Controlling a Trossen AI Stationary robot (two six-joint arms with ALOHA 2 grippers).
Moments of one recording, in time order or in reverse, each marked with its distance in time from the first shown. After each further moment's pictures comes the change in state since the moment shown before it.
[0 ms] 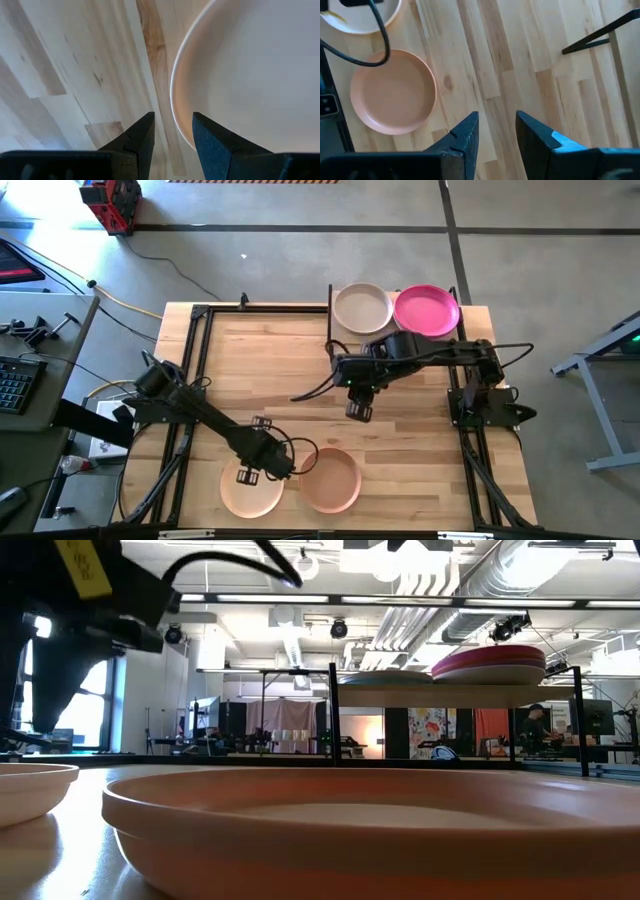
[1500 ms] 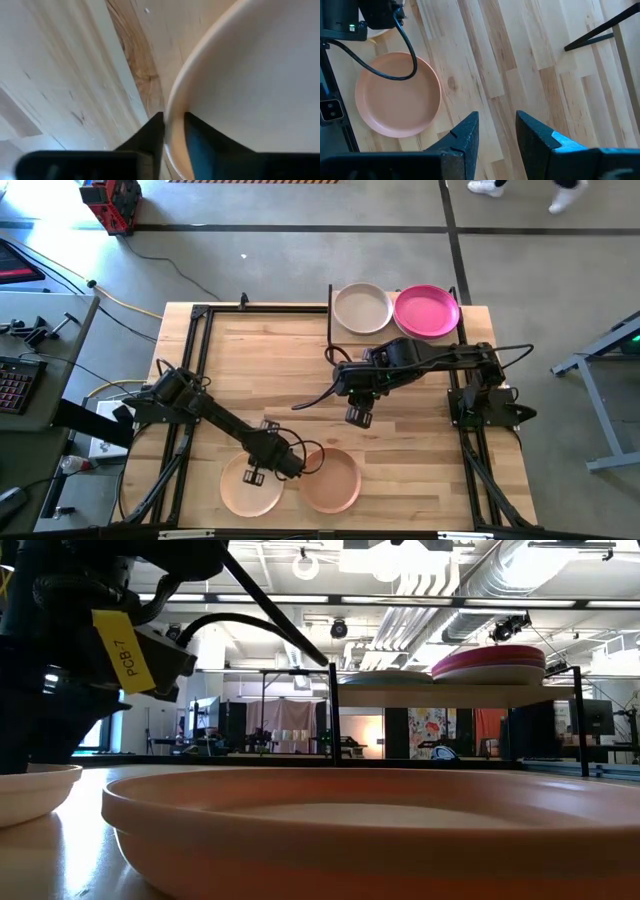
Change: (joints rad) left arm 0.043 0.127 0.001 0.077 0.048 0.105; right arm 0.041 0.000 -0.001 0.000 0.028 0.075
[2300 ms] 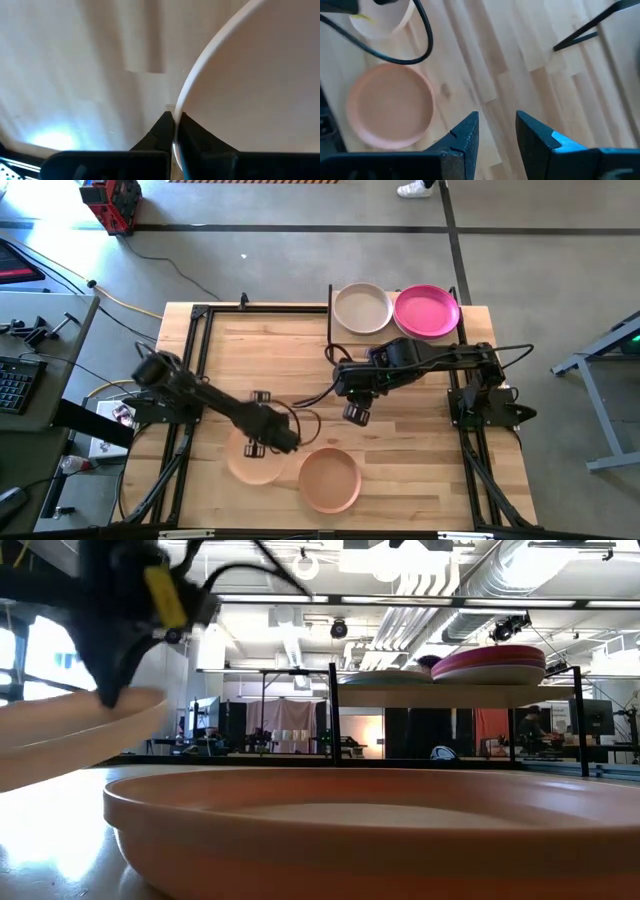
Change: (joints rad) left arm 0.110 -0.191 -0.001 -0.215 -0.239 -0.117; right arm -0.001 0.000 0.000 0.000 0.049 0.056
